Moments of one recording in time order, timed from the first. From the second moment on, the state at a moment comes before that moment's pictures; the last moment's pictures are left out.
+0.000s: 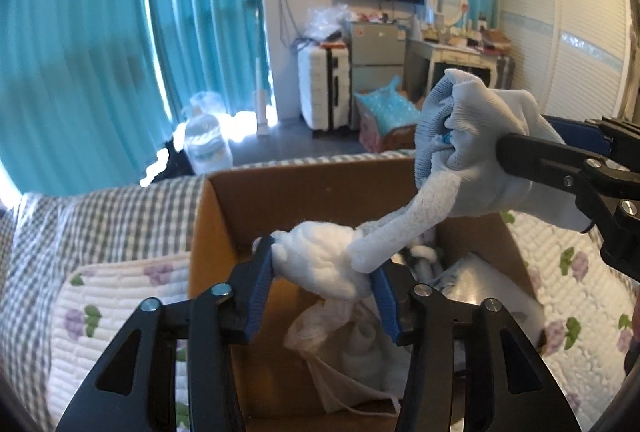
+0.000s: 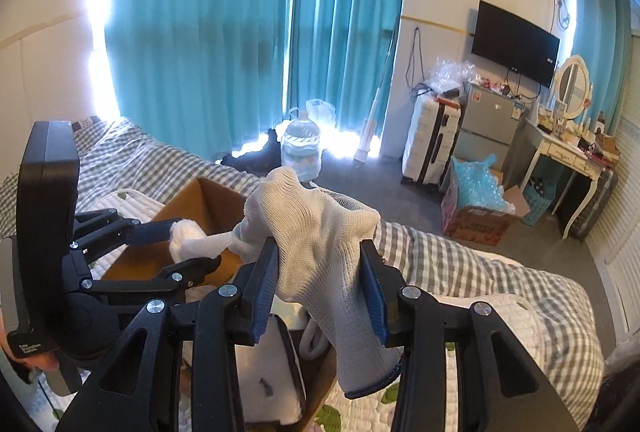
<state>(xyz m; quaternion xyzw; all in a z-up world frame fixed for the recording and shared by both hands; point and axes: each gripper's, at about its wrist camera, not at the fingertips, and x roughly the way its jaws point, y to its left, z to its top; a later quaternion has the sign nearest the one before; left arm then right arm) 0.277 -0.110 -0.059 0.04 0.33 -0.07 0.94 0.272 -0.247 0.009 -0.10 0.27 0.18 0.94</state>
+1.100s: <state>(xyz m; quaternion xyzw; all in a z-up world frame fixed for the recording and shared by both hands) 0.115 -0.073 0.103 0.06 0.17 -0.02 0.98 0.178 -0.249 0.141 -0.06 0.19 0.15 0.97</state>
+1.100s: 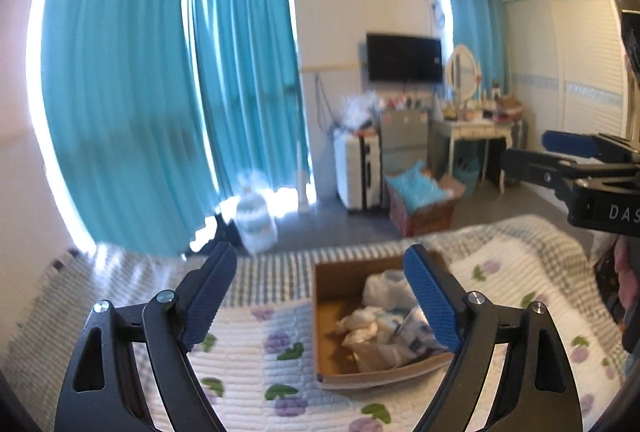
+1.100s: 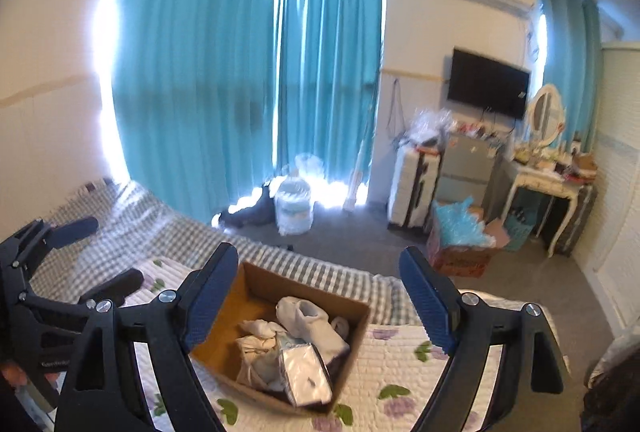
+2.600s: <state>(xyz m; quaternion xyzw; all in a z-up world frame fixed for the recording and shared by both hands) 0.043 -0.048 -0.040 0.00 0.15 0.00 0.99 0.071 -0.258 -0.020 0.00 0.18 0.07 0.98</state>
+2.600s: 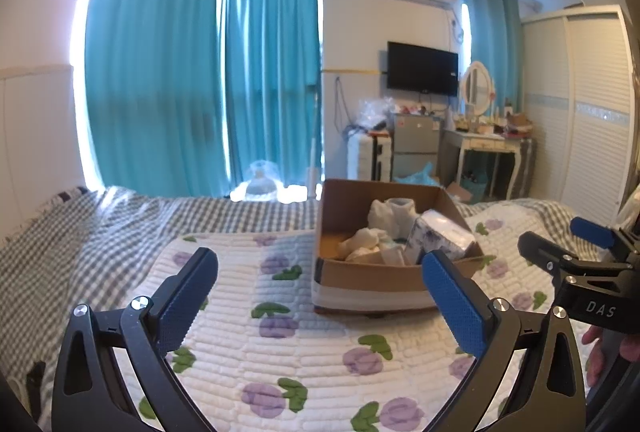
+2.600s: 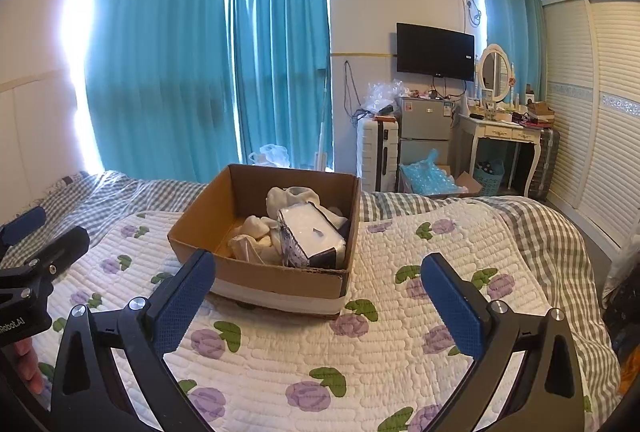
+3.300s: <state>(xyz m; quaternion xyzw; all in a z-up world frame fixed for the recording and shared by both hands) 0.048 -0.047 -0.042 0.00 0.18 0.00 0.98 0.070 -0.253 -0.022 0.00 0.19 0.07 0.98</state>
